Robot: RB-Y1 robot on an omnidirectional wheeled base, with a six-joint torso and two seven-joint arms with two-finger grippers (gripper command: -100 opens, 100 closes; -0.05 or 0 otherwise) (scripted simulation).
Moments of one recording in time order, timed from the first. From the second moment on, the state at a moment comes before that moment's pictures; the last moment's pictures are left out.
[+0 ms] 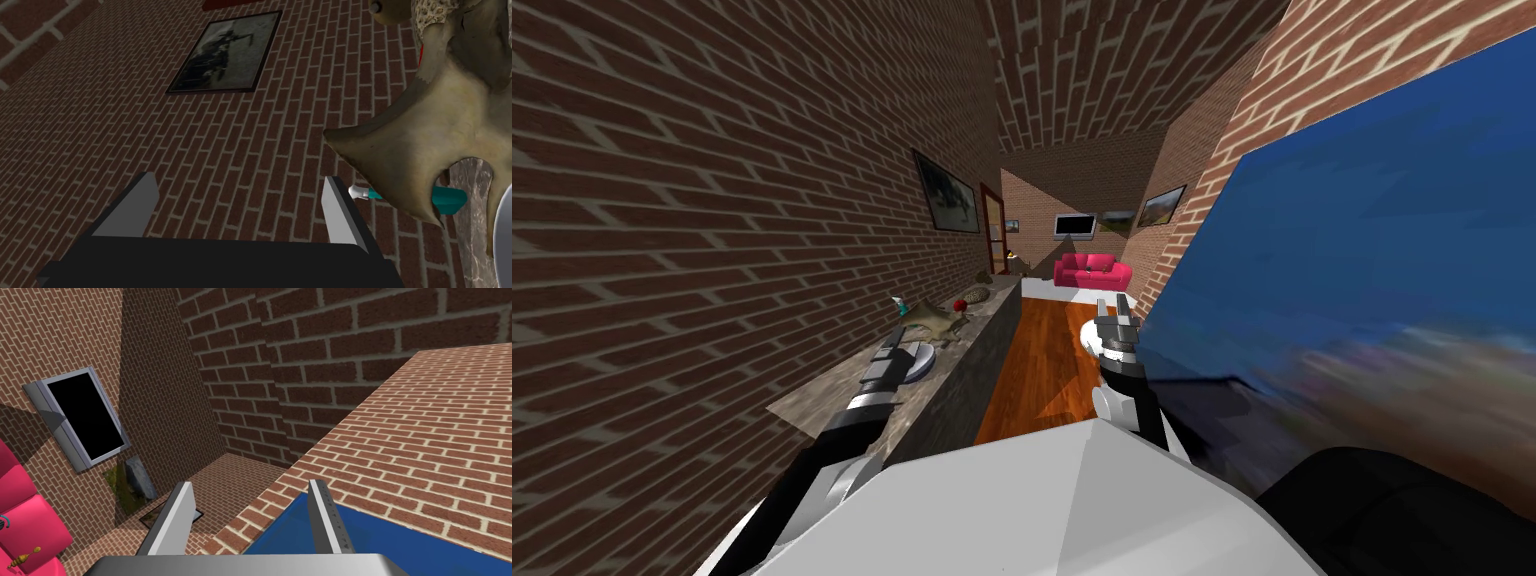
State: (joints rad) left arm 0.56 0.27 0.09 -2.22 0.26 -0.19 -0.09; right arm 0.48 0.03 -0.07 -2.29 -0.09 -0.57 -0.07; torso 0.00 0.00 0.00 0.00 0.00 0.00
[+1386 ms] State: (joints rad) left arm 0.64 0.47 0.21 -2.24 0.48 0.21 0.02; right arm 0.48 0.03 -0.07 -2.29 -0.09 -0.57 -0.07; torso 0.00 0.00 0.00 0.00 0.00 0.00
